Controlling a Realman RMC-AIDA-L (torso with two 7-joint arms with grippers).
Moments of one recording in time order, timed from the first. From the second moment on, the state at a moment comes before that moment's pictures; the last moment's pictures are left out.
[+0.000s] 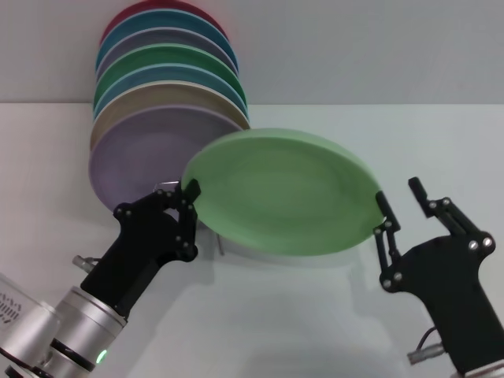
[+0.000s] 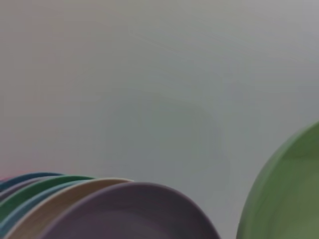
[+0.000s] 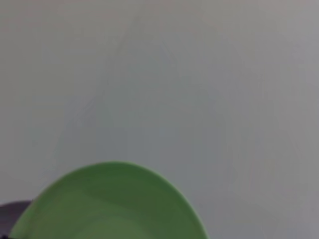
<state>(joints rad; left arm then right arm) -0.37 -2.08 -0.32 -0.40 2.20 1.35 -0.09 0.09 2.08 0.26 0.71 -2.14 -1.56 -0.78</state>
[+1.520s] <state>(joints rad) -0.31 -2.07 -0.48 -0.28 2.21 1.43 -0.05 0.16 2.08 0.26 0.63 -2.04 -1.52 -0.77</state>
